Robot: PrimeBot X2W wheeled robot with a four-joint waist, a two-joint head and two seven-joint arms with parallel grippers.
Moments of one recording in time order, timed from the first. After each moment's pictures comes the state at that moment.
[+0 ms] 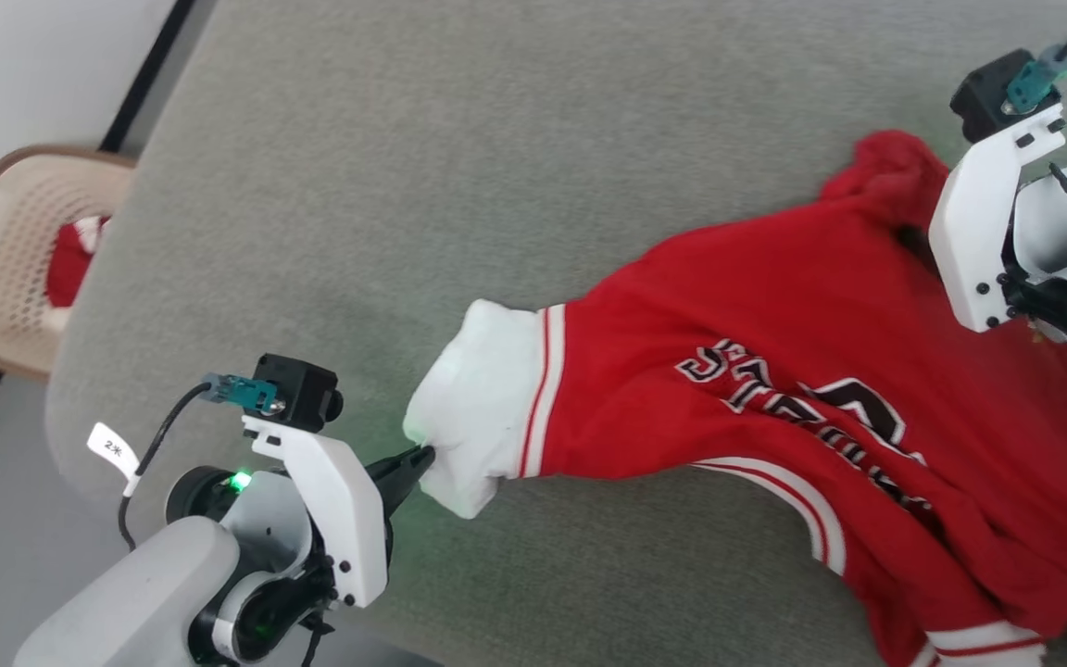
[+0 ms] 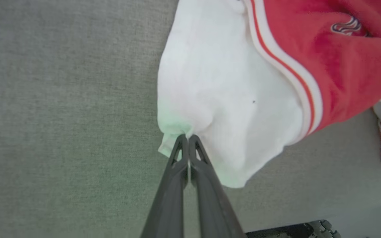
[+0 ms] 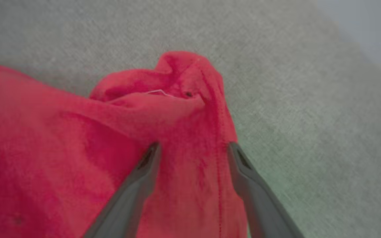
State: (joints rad) left arm -0.48 0.64 -0.84 0.05 -1.12 0.14 0.33; right arm -0.85 -0.51 0.45 0.42 0.50 0.13 0.82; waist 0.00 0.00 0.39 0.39
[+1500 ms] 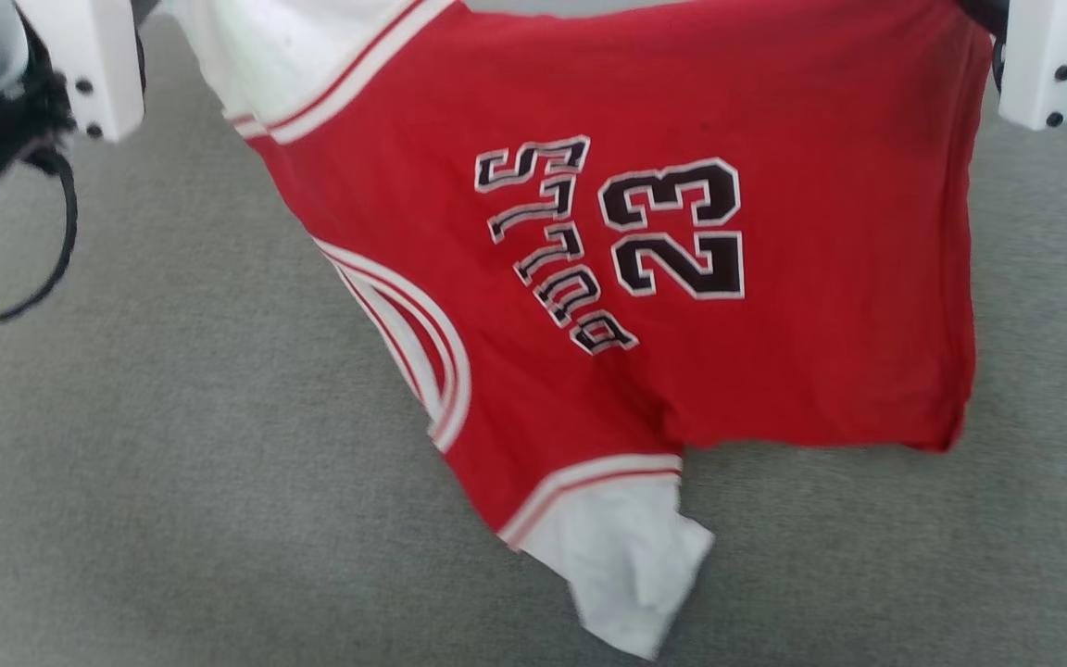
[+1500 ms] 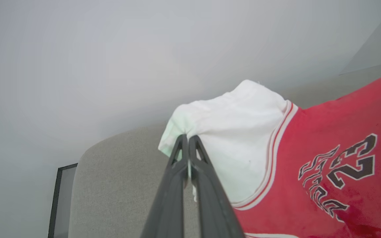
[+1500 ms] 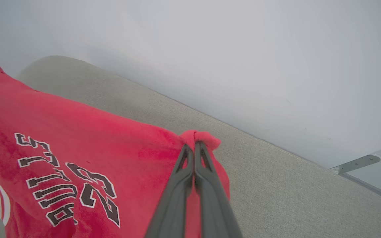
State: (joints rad) left arm -1.21 0.71 -0.74 0.39 -0.98 -0.03 0.56; right arm -1.07 -0.44 0.29 0.37 0.63 0.13 0.87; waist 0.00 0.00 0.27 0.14
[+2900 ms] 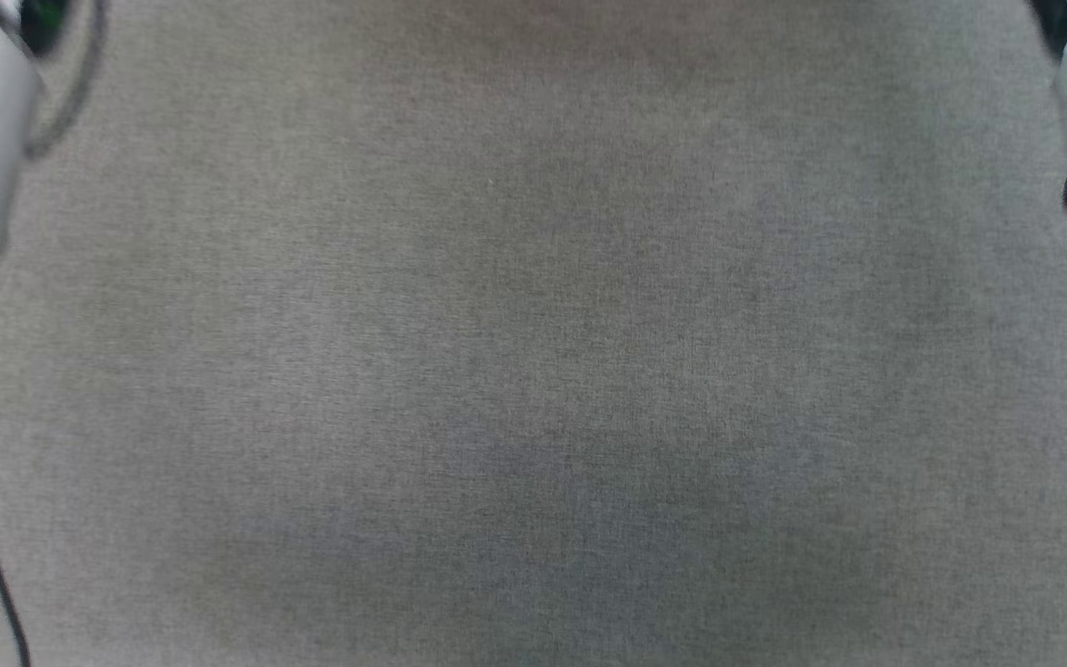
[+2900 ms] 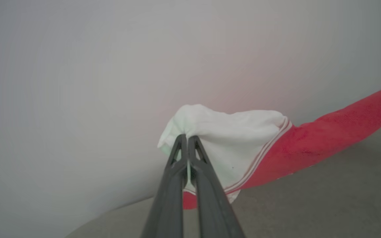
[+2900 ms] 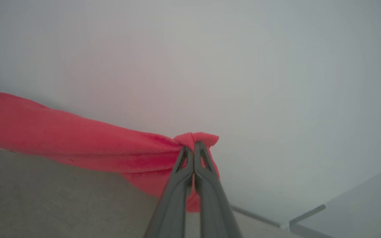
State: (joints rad) left arm -1.52 0.44 -0.83 0.99 -0.75 -0.13 -0.09; right arm -1.46 -0.16 0.05 1.16 -0.11 0.13 -0.03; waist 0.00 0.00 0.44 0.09
